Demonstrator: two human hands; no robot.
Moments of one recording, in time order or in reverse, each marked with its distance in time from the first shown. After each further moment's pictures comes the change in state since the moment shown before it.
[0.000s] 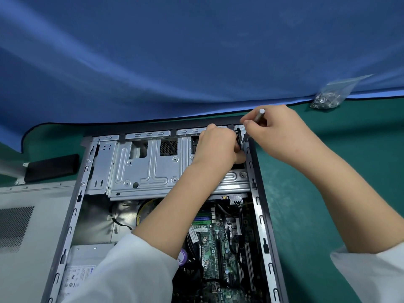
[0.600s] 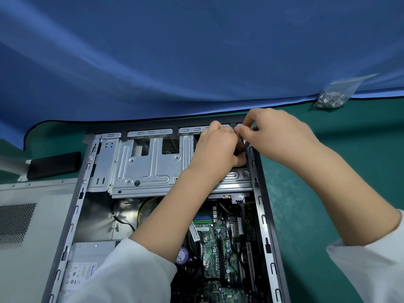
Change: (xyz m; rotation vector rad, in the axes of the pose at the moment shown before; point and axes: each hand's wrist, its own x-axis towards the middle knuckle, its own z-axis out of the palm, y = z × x) left_hand -0.008 -0.012 0.009 -0.071 0.111 0.140; right_hand 0.006 -0.002 0.009 -0.364 -0.064 -0.009
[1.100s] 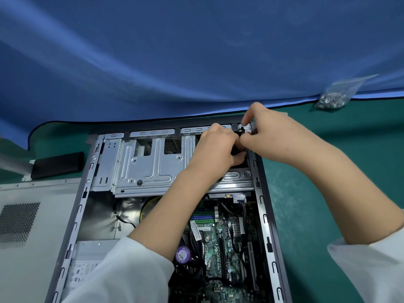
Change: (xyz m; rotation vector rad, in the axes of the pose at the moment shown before) left_hand -0.005 -0.007 -0.004 -0.084 -0.007 0.056; right_hand -0.003 -0.004 -0.006 0.128 -0.138 -0.013
